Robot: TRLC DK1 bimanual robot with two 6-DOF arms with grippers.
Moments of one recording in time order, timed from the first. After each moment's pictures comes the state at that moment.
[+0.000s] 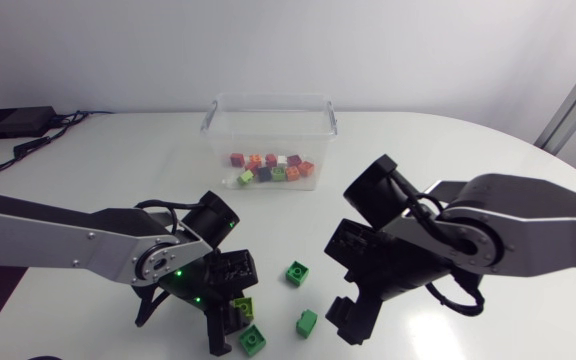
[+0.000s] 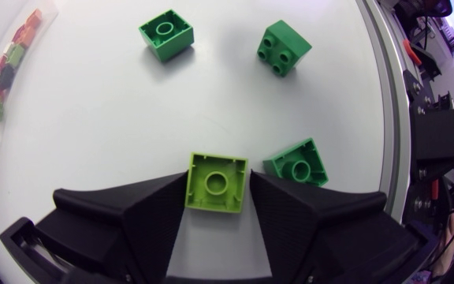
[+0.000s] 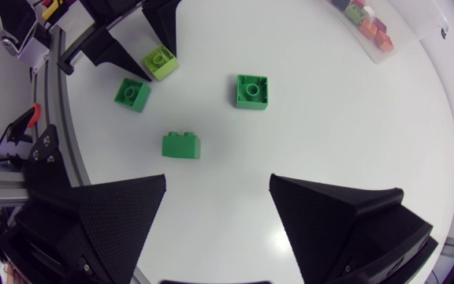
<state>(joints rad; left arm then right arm) -0.66 1.69 0.73 -0.35 0.28 0.61 0.72 1.43 0.79 -0.60 -0.15 -0.25</state>
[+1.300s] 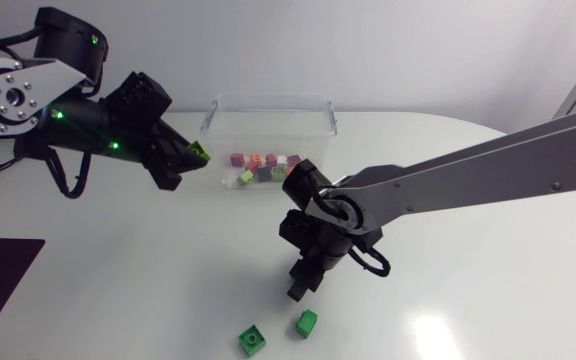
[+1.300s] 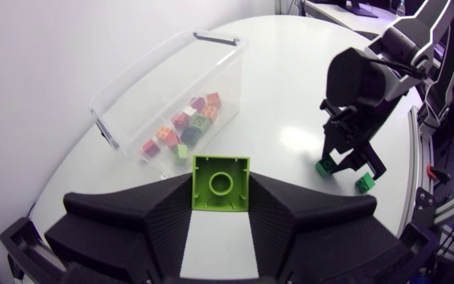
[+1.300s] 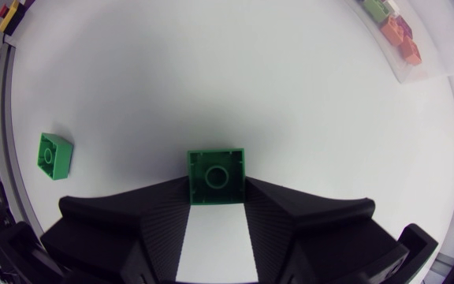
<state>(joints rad) -0.23 1.45 1.15 -0.51 0.39 0.62 0.71 1.91 1.06 -0.49 -0.07 -0.26</state>
